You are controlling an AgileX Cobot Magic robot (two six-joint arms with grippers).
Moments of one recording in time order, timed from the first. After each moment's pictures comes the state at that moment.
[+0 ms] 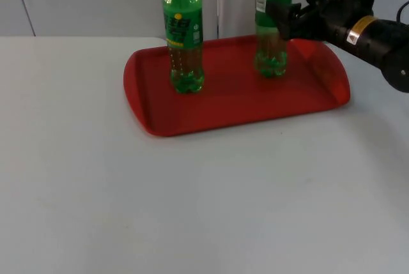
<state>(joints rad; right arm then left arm) 0.23 2.46 -1.56 -0.47 -0.90 0.33 -0.34 0.00 -0.50 -0.03 1.08 0.07</state>
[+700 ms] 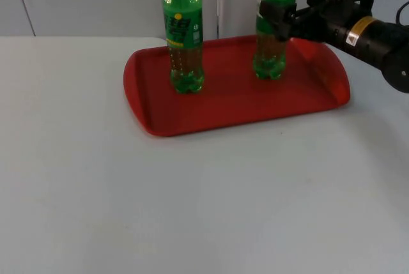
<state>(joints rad) 0.23 2.46 -1.56 -0.53 -0.90 0.42 -0.34 0.00 -0.50 -0.03 1.08 0.07</state>
